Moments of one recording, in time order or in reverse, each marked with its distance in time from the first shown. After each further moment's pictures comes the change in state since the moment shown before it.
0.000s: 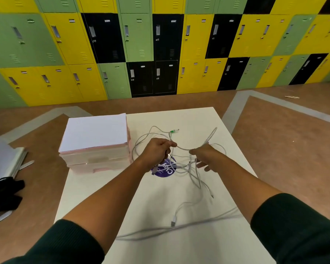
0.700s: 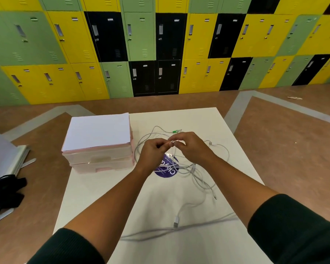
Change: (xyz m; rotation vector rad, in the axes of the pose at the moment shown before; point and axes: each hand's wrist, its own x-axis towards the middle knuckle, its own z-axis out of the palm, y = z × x) left_hand -0.002 -0.018 -0.009 0.082 0.228 0.181; right_hand 0.003 -0.027 0.031 -0.295 0.069 -0.844
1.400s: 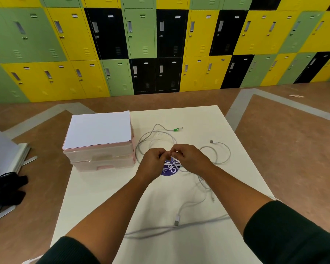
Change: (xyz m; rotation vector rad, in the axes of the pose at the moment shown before) left_hand -0.020 -0.024 -0.001 0.242 -0.084 -0.048; right_hand -0.017 0.014 0.027 -0.101 -0.124 0.117
